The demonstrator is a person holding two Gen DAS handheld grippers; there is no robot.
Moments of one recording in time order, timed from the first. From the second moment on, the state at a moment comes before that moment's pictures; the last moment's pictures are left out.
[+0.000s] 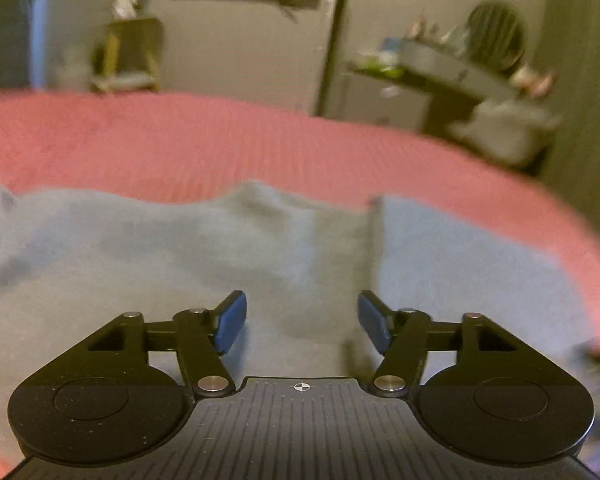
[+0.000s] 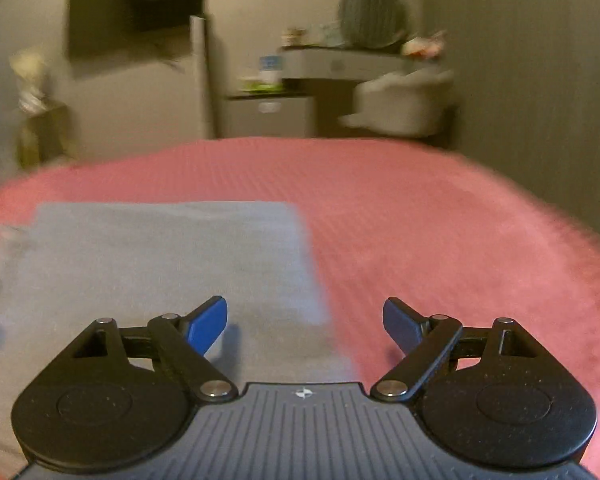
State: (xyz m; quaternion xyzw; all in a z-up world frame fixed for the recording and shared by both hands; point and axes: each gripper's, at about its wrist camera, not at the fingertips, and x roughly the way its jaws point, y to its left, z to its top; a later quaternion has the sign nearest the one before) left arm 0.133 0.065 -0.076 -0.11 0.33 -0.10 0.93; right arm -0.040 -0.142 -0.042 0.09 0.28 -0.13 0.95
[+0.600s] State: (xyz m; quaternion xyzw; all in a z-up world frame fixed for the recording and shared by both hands) left arm 0.108 0.164 -0.052 -0.18 0.32 0.05 0.93; right arm -0.044 -0.117 -0.068 0.06 0.30 -0.05 0.95
